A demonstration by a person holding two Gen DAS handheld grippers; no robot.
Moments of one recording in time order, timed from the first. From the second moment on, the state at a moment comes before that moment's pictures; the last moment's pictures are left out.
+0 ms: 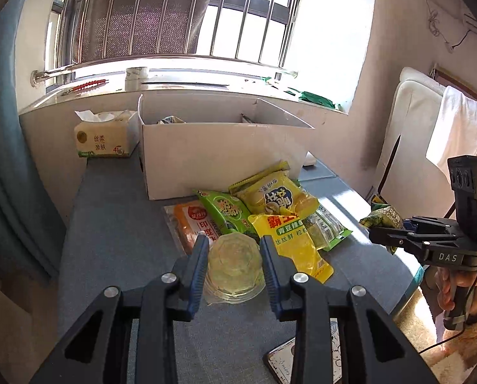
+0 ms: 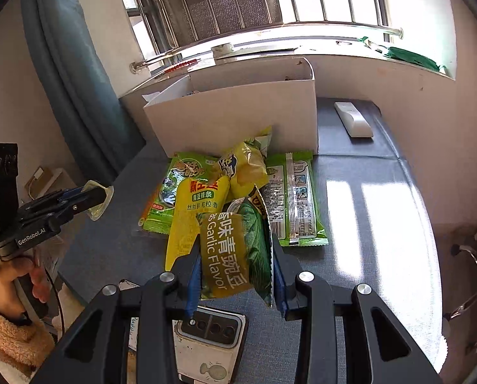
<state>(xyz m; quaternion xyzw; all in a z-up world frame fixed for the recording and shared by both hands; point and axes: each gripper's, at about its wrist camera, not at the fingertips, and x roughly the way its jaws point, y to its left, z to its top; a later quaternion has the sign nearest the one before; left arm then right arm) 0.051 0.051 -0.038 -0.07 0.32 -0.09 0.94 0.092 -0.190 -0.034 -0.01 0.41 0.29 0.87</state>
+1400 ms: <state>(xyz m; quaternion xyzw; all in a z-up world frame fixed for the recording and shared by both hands) 0.176 0.085 0.079 -0.08 0.23 -0.05 0.97 0.240 -0.154 0.054 0.03 0.32 0.31 0.89</state>
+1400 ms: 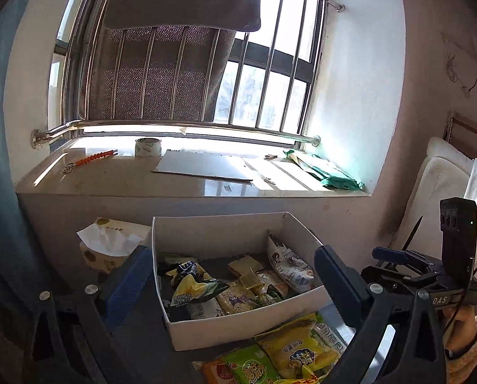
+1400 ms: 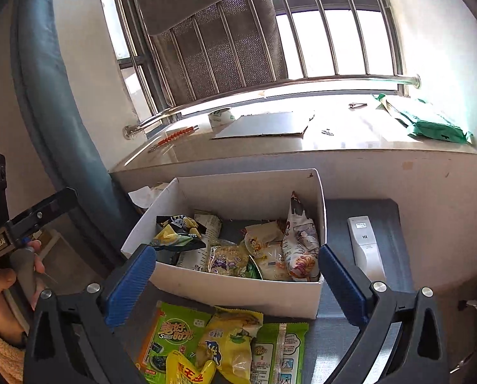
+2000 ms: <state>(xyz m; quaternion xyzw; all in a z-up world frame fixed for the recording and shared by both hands) 0.000 0.041 -0.026 -0.13 0.27 -0.05 0.95 0.041 -0.219 -0.019 0.03 0.33 0.32 0.89</state>
